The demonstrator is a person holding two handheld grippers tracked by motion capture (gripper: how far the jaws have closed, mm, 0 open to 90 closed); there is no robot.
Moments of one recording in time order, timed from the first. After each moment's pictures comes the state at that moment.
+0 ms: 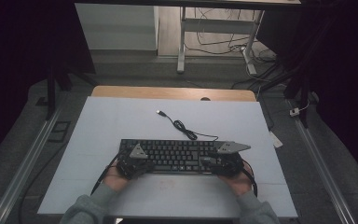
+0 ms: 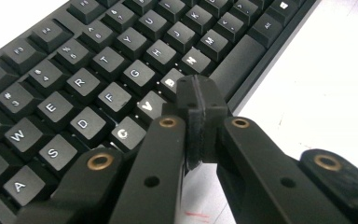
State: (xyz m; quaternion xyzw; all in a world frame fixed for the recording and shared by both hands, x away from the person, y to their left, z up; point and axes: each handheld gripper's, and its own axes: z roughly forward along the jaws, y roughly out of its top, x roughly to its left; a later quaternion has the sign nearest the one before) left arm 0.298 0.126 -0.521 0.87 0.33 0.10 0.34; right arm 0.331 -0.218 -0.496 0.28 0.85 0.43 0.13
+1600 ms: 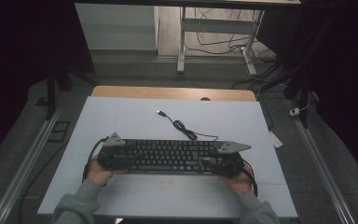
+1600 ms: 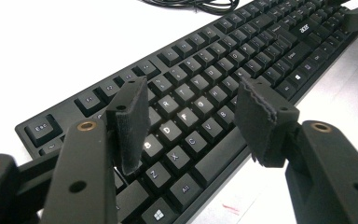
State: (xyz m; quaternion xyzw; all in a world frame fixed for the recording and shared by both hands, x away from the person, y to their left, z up) left arm 0.300 0.180 -0.489 0.80 0.41 0.12 0.42; right arm 0.331 -0.219 -0.495 0.28 0.85 0.43 0.13
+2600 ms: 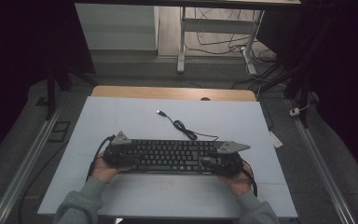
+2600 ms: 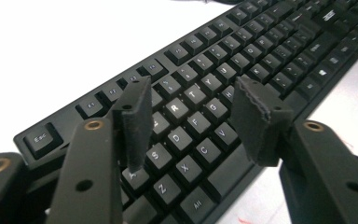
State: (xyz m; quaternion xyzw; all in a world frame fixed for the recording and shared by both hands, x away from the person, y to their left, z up) left arm 0.315 0.164 -0.497 0.82 0.41 0.13 0.39; right arm 0.332 -0.217 -0.497 0.28 0.85 0.43 0.13
